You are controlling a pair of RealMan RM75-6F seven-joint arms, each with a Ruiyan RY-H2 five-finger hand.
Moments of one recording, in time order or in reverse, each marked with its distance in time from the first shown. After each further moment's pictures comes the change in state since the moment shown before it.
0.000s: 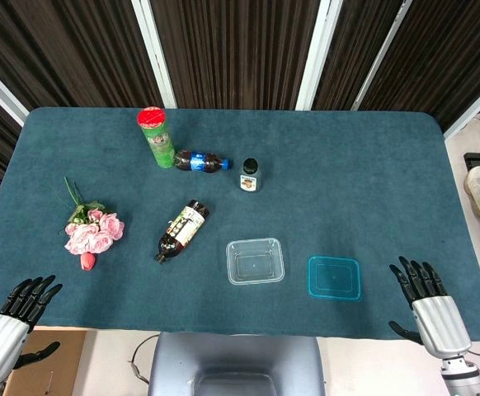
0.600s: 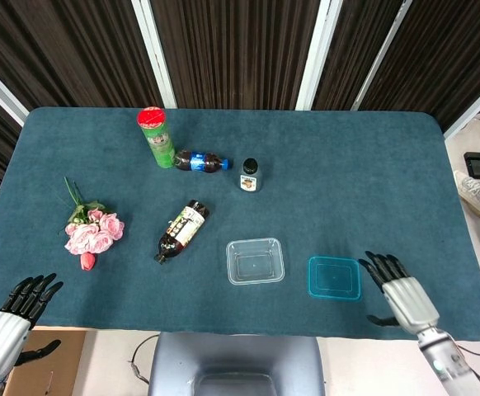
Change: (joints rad) left arm -0.009 0.001 -0.007 -0.002 -0.018 -0.022 -0.010; right arm 0.188 0.031 0.057 -0.009 0.097 -0.390 0.133
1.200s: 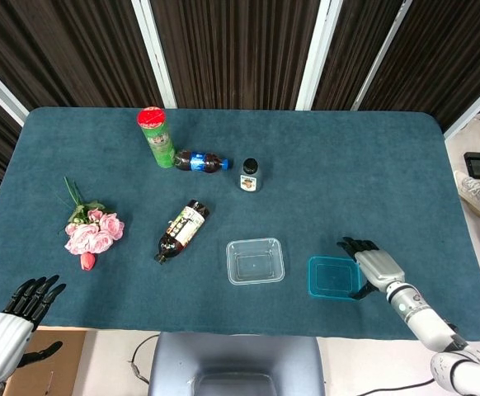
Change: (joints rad) left arm 0.003 -0.007 0.005 -0.002 0.010 -0.002 0.023; right arm 0.298 0.013 0.104 -0.035 0.469 -0.478 -0.099
